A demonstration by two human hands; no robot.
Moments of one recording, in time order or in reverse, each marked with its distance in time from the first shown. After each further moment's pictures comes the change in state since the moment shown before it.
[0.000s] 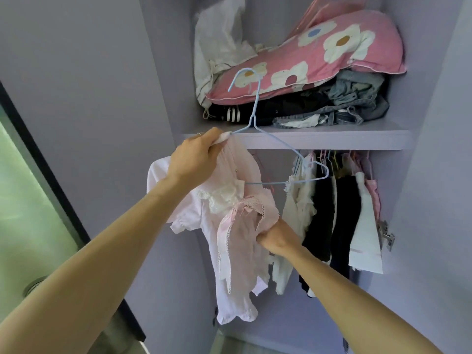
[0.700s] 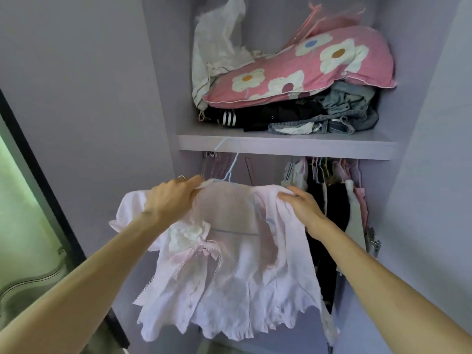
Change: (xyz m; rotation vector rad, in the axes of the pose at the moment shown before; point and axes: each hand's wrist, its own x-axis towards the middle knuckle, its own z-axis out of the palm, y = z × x) left_hand -0.061 -0.069 0.014 0.333 -0.282 -0.084; right_hand 0.002 -0.015 -0.090 0.695 0.168 -0.033
